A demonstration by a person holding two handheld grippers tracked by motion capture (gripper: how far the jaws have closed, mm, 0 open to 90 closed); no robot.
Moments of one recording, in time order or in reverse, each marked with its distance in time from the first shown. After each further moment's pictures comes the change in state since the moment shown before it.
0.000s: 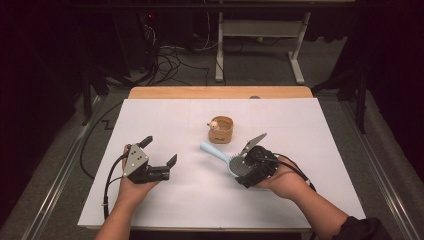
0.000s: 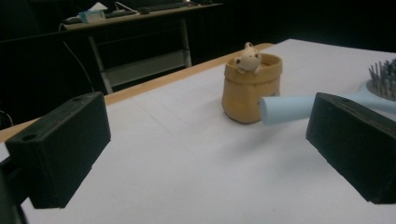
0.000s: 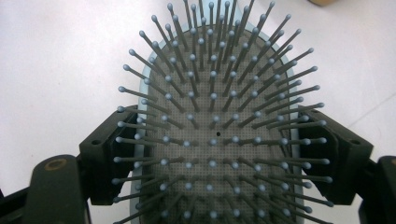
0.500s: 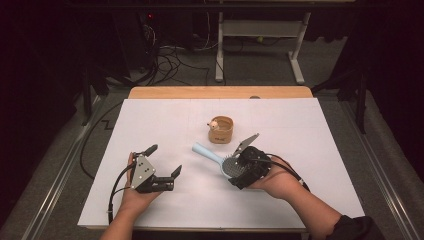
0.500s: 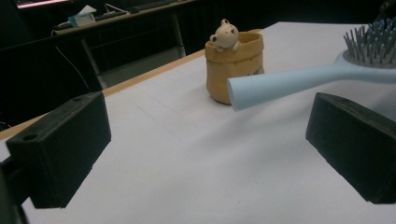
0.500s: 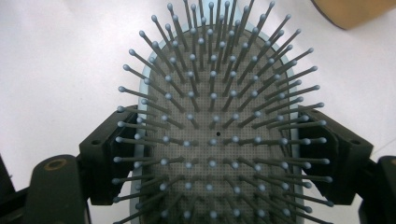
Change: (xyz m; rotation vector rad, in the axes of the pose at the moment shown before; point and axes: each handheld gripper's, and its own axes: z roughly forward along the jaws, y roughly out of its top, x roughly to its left) left arm -0.020 -0.018 -0.002 0.010 -0.002 0.095; right arm 0.012 0.012 0.004 -0.012 0.026 -0.037
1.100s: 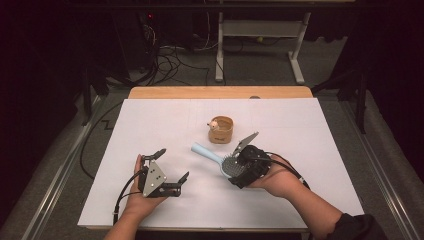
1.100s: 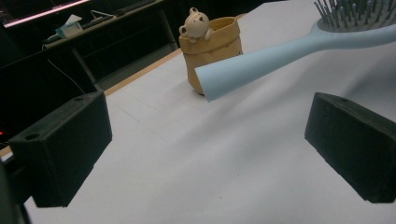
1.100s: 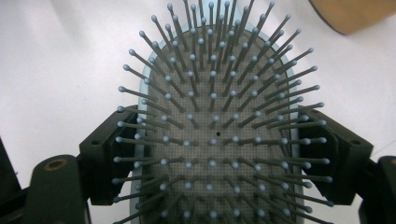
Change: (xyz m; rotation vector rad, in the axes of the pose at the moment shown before) left arm -0.019 -0.002 0.007 0.034 -0.023 0.122; right arm 0.000 0.004 -0.003 0.010 0.011 -0.008
